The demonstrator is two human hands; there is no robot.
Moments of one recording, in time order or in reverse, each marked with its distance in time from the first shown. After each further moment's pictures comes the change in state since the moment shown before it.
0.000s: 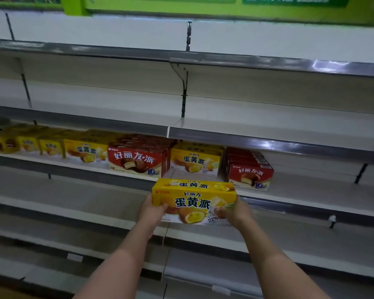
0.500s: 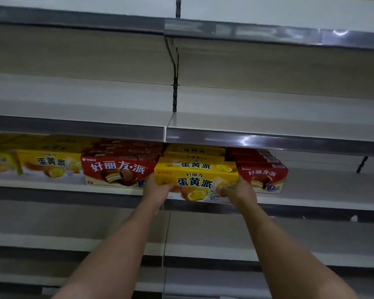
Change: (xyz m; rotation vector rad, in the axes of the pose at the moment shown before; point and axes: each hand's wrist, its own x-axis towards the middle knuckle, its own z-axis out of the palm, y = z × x) left_hand 0.143 0.049 0.018 -0.049 -0.112 0.113; right_hand 0.106 -0.056 0.025 0.128 0.178 -0.037
